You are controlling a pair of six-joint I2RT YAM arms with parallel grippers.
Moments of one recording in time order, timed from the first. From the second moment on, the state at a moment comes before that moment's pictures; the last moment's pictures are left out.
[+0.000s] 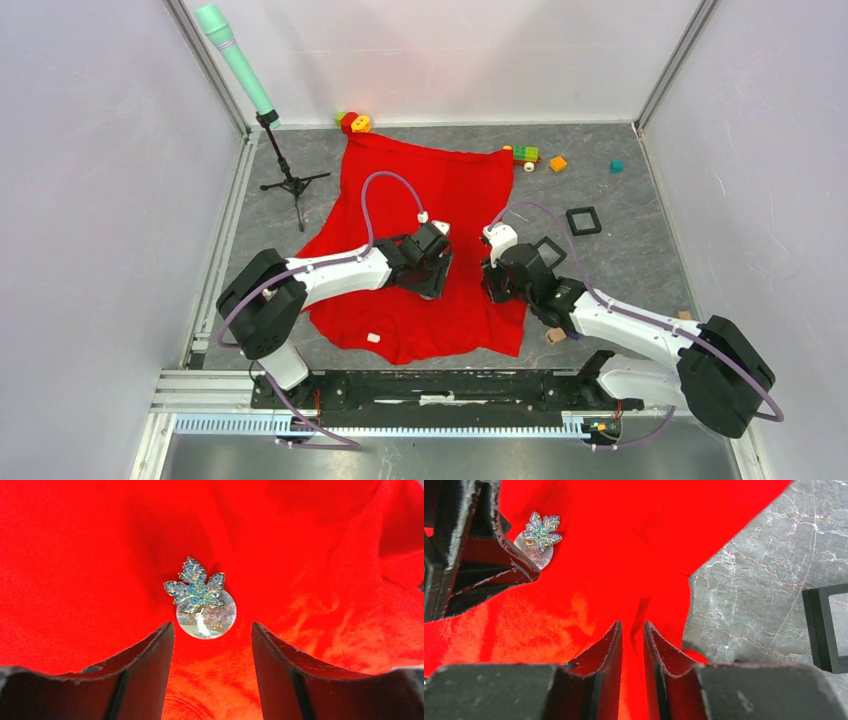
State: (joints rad) left arm -0.88 1.64 0.99 -0.41 -0.12 -0.50; right arm 0.78 1.15 0.52 -0.04 0.13 0.23
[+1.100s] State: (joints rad) left arm -0.89 1.59 0.93 -0.38 -0.16 -0.53; right arm 0.77 1.14 0.47 0.07 0.00 0.24
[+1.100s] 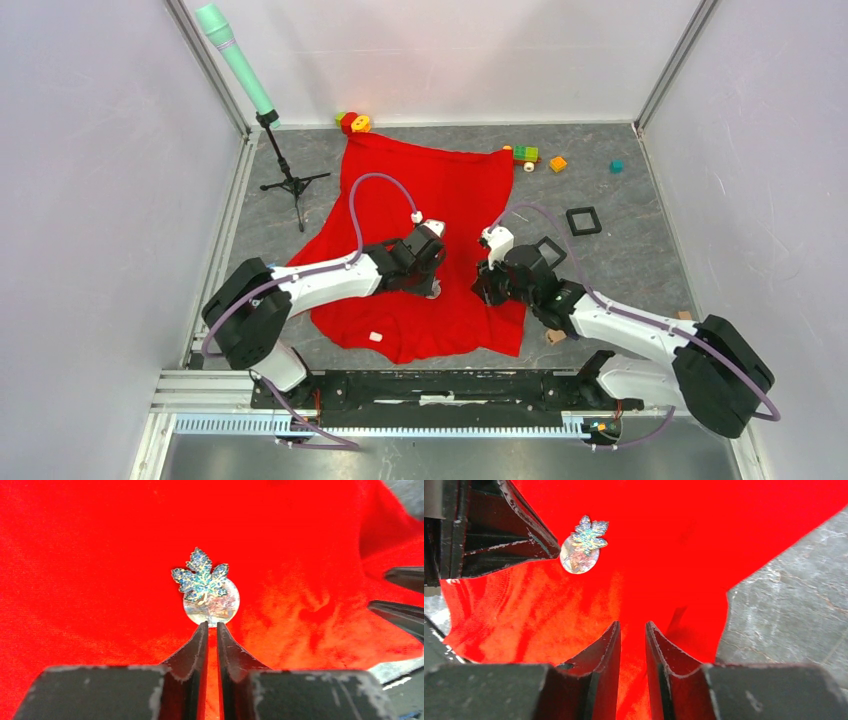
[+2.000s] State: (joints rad) left arm -1.00 1.79 1.11 -0.53 -0.33 -0.55; right arm 0.63 1.15 0.37 0.25 -0.25 0.34
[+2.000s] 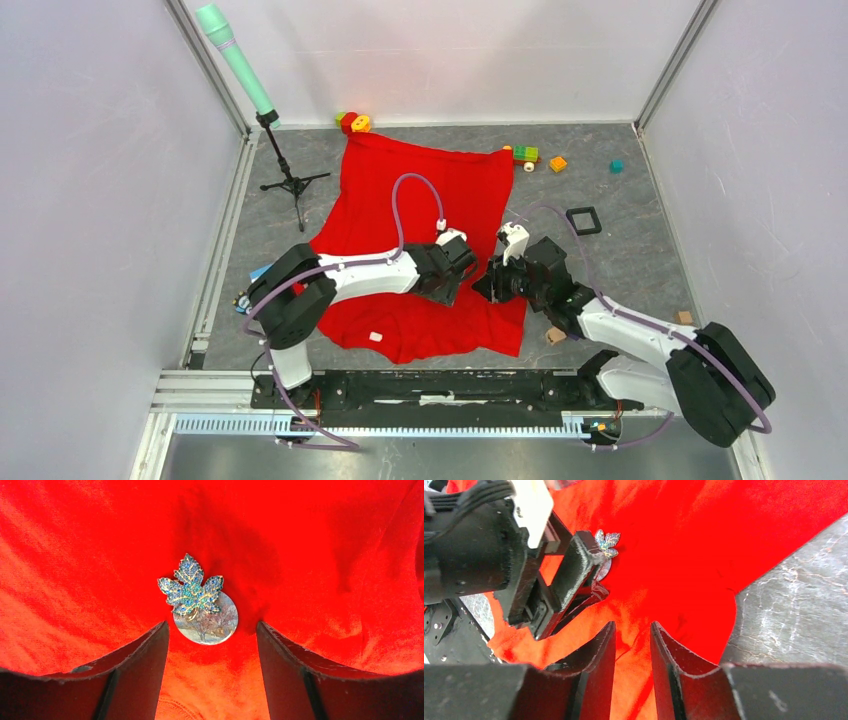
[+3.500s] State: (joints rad) left arm -0.68 1.47 0.81 -0.30 0.00 -0.52; right arm 0.75 1.47 0.55 0.32 -0.21 0.32
